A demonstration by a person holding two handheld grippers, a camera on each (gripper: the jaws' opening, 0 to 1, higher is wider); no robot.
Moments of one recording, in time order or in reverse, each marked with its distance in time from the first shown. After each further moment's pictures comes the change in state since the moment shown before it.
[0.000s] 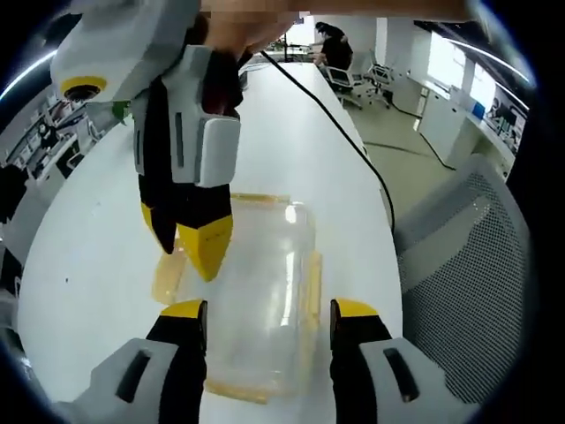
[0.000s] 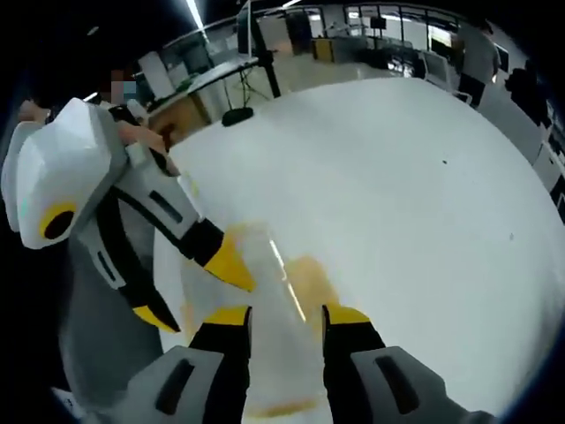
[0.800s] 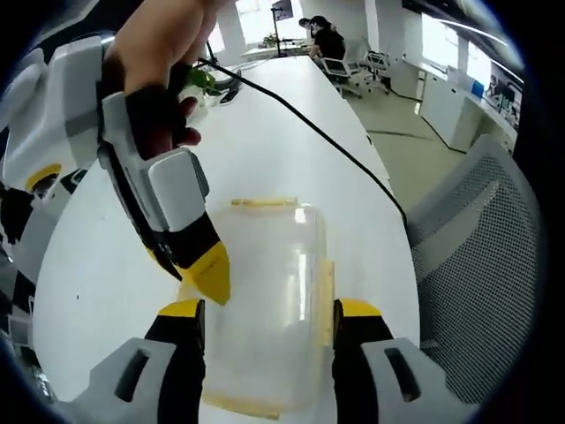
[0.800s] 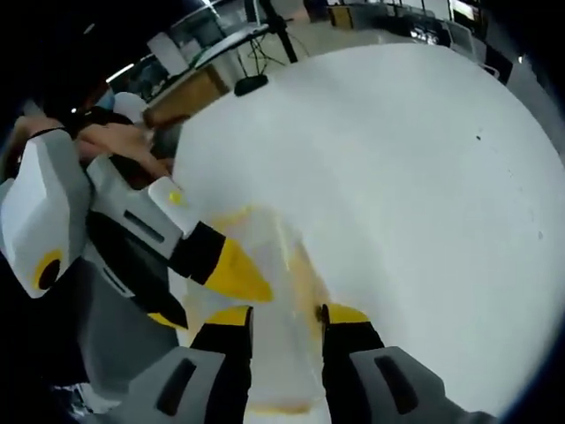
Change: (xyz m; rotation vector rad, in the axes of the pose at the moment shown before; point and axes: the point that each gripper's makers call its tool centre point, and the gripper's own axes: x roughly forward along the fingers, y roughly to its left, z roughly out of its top) left arm 0.011 0.003 0.004 0.080 0.012 0.049; right arm 0.014 0.003 -0.009 0.025 0.158 0.133
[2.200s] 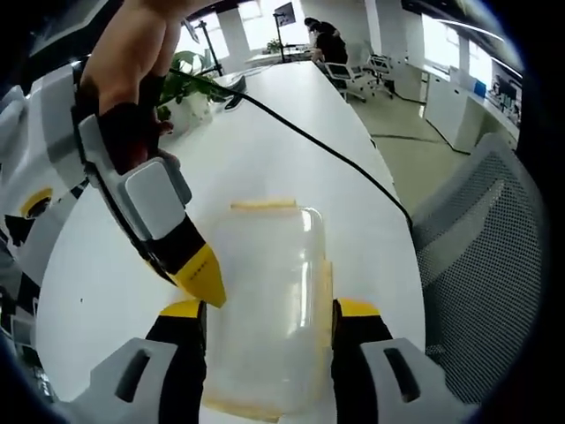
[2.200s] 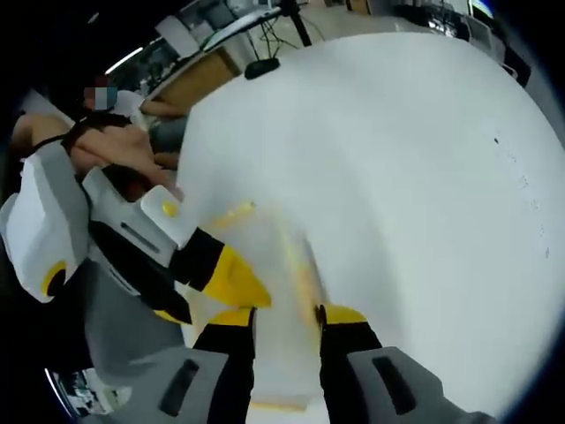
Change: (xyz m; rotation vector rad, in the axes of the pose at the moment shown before) left arm 0.001 -0.001 0.005 0.006 -0.032 0.034; right arm 0.000 0.001 0.000 -0.042 0.092 0.046
